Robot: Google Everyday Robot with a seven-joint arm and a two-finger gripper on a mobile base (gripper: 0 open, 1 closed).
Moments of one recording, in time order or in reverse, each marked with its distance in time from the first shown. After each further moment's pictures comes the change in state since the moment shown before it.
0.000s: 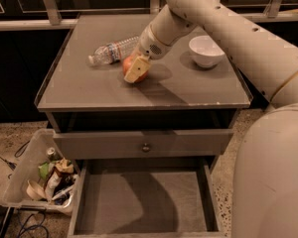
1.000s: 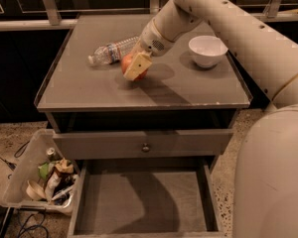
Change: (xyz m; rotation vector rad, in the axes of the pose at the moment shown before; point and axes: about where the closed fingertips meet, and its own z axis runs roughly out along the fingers) arm -0.012 0.009 -0.013 -0.051 -0.048 -0.001
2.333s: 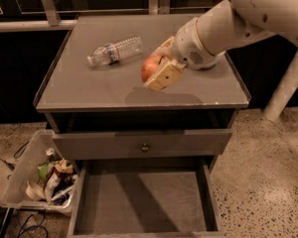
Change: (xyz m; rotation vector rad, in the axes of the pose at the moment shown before) arm 0.018 0.092 -0.100 0.151 -0.096 -0.017
